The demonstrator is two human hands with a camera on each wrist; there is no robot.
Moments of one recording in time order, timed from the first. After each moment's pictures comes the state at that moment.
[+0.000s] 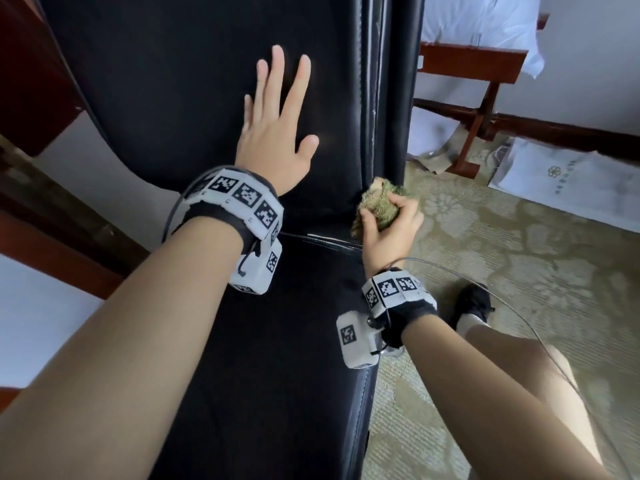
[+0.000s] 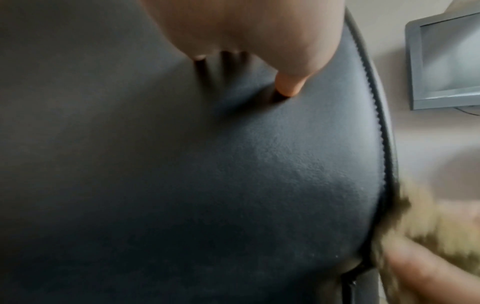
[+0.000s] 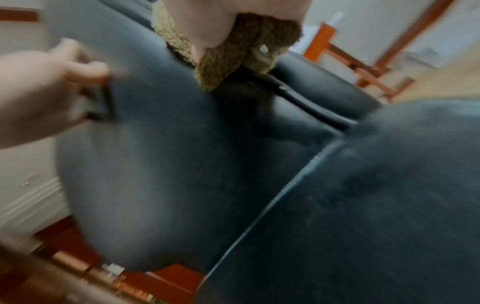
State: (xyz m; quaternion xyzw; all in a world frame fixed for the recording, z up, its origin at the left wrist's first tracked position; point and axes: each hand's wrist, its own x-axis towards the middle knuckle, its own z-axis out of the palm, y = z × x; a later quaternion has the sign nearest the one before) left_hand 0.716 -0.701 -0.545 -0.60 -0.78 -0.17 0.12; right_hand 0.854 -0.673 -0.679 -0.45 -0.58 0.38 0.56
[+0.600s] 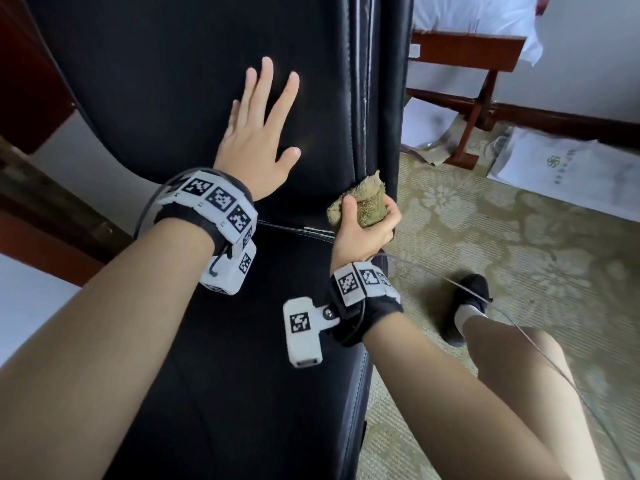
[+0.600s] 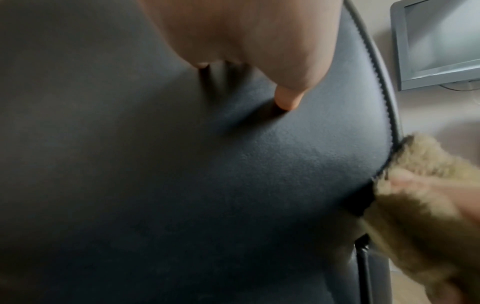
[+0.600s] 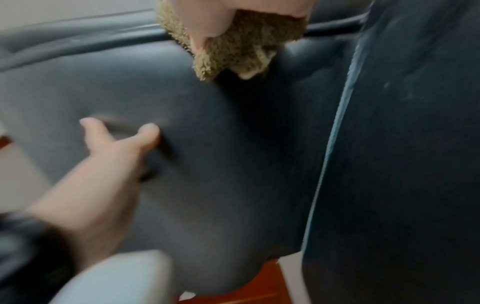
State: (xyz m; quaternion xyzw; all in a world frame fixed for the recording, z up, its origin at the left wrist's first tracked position) left_hand 0.704 -0.713 -0.555 -0.61 -0.77 -0.10 0.11; right_hand 0.820 -0.703 -0.658 -0.53 -0.29 0.58 0.55
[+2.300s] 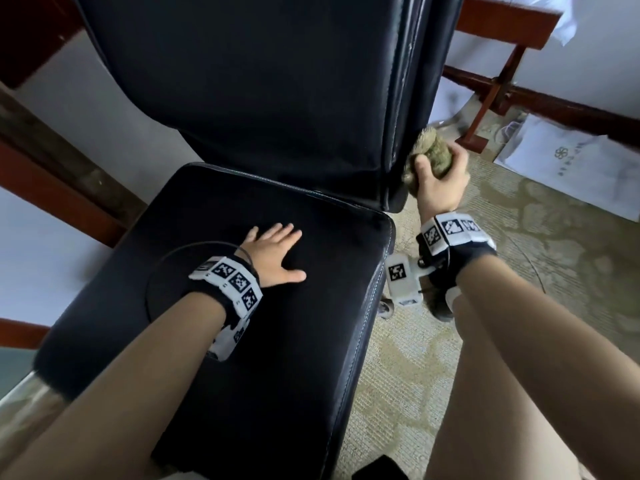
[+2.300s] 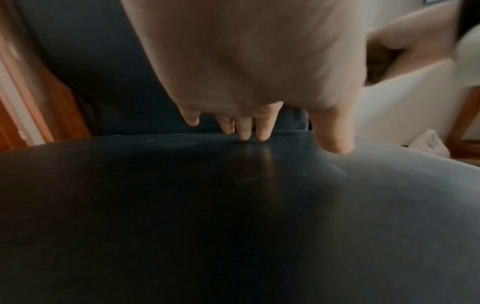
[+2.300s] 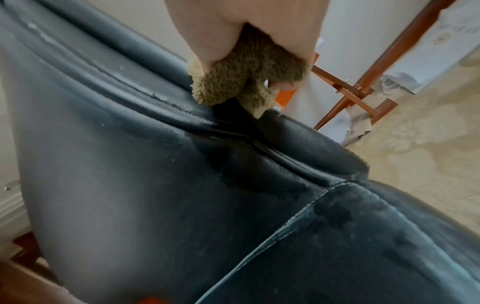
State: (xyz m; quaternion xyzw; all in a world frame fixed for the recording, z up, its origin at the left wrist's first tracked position) left_hand 0.712 -0.820 -0.700 -0.56 -0.78 0.17 -0.24; right_hand 0.887 -0.623 -0.695 -0.54 -0.54 0.44 0.46
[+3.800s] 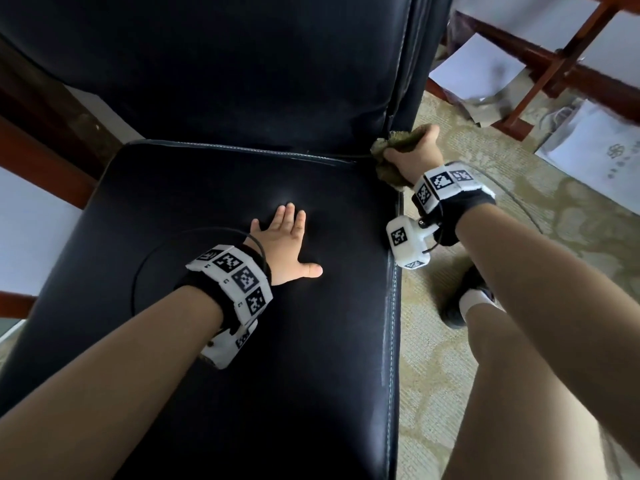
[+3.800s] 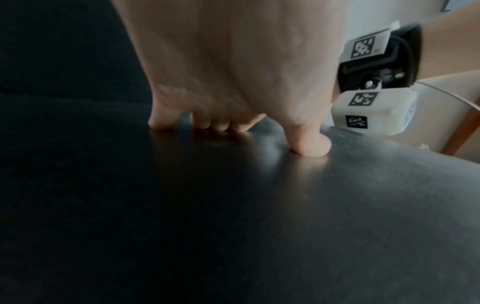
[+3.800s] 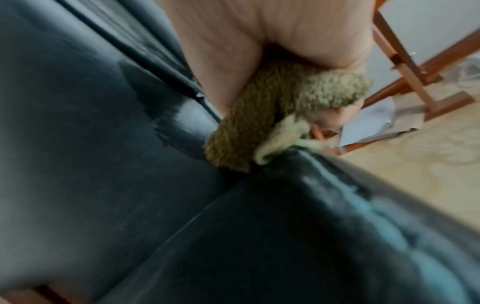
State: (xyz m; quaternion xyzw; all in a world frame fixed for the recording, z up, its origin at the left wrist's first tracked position) left_hand 0.707 -0.789 -0.730 -0.48 -0.80 0.20 -0.30; right_hand 0.793 -0.566 -0.744 -0.55 -0.67 0.47 0.17
